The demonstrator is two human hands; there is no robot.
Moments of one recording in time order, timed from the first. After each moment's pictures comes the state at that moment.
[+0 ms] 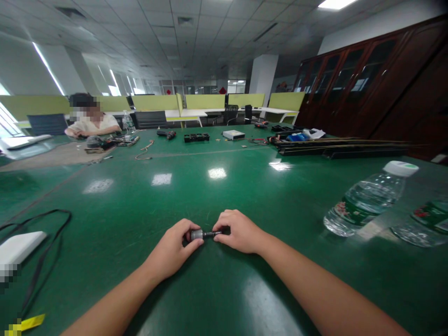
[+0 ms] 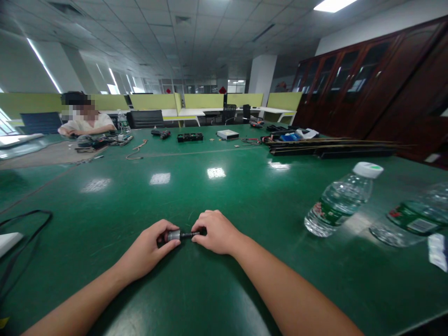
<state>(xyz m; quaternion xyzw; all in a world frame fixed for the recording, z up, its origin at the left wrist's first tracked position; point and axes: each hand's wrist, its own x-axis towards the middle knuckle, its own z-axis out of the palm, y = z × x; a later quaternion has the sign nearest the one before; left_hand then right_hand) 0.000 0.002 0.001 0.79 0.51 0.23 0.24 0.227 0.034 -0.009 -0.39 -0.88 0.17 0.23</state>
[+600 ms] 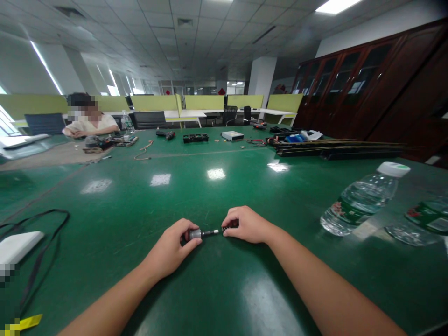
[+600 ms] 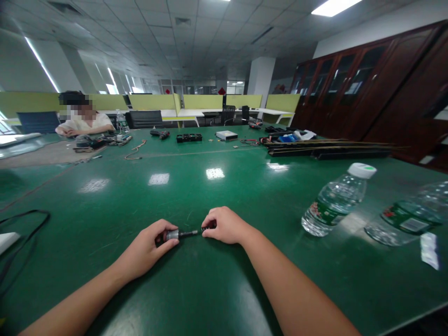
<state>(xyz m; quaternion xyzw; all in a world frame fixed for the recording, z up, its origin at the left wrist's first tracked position) -0.003 0.003 0.000 0.81 0.49 0.23 0.23 0.258 0.046 -0.005 -0.42 -0.85 0.24 0.21</state>
